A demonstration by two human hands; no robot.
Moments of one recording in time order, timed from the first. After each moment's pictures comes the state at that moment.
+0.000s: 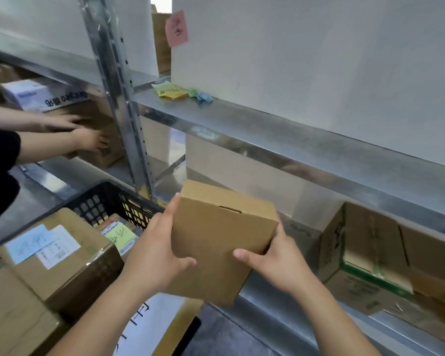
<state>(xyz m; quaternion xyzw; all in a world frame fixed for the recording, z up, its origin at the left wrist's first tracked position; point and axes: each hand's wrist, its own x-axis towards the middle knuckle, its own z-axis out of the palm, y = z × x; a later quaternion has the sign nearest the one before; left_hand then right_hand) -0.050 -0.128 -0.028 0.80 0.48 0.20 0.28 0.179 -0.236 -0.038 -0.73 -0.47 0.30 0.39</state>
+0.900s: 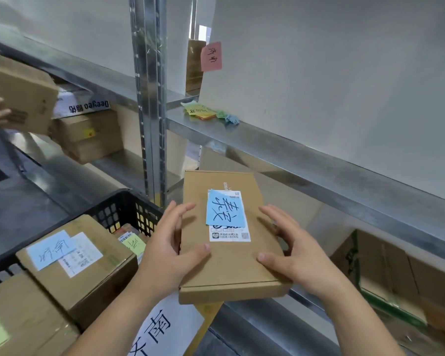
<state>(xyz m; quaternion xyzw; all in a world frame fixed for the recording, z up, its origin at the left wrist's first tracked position) -0.098 -0.101 -0.026 0.65 0.34 0.41 0.54 0.143 -0.214 0.032 -0.70 -0.56 0.28 0.34</state>
